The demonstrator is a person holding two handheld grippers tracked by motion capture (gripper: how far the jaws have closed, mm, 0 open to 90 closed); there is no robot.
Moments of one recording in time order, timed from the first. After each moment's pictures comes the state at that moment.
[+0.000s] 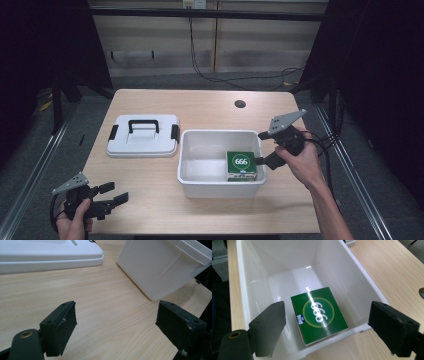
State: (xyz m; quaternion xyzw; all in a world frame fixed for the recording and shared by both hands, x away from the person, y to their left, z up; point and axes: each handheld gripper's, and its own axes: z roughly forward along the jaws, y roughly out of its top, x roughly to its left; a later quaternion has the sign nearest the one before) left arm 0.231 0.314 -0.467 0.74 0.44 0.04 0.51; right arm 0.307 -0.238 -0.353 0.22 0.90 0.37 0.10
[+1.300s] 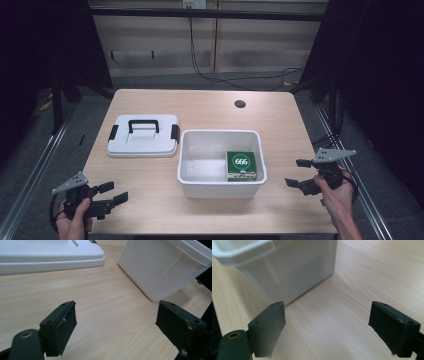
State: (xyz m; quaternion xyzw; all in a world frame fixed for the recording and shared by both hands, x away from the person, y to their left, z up) left arm 0.231 0.315 -0.467 0.74 0.44 0.04 0.51; right arm 0.245 -0.342 -0.436 0.37 0.83 0.41 0.12
